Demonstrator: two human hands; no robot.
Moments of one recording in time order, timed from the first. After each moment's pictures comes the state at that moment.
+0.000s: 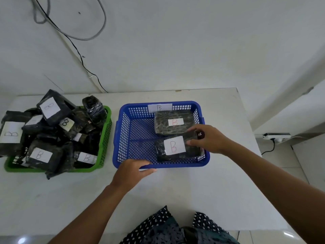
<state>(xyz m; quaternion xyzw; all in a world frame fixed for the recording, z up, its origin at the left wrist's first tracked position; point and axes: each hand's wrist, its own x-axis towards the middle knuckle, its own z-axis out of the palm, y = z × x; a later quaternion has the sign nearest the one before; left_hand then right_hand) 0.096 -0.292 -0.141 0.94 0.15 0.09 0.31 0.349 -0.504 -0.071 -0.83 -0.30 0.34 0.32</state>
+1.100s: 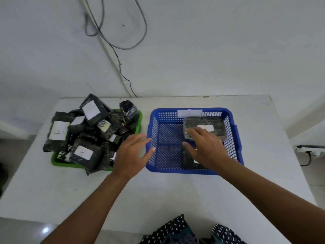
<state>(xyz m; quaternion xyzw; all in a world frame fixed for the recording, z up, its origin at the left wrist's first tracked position) 0.074 -0.204 -0.075 0.95 0.17 0.23 0.16 0.265 -0.413 -0.061 -0.85 -0.48 0.05 0.20</state>
